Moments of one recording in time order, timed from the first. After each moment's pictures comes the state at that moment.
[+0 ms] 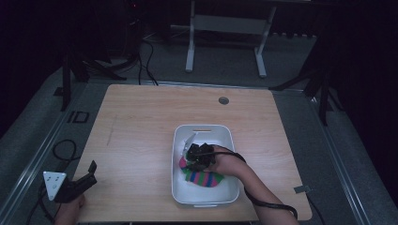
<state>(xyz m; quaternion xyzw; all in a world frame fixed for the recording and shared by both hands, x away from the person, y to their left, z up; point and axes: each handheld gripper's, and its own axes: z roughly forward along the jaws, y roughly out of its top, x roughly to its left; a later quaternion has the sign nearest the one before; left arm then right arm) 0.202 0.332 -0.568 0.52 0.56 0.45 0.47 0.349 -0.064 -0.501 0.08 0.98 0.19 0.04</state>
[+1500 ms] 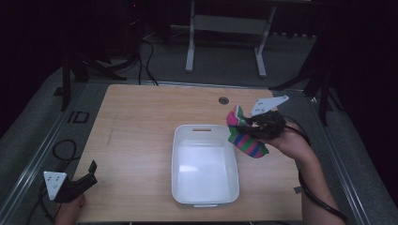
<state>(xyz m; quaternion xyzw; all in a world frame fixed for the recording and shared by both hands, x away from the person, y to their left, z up) 0.203 0.332 -0.569 0.52 0.56 0.45 0.46 0.356 -0.224 -0.349 0.19 0.90 0.34 0.17</state>
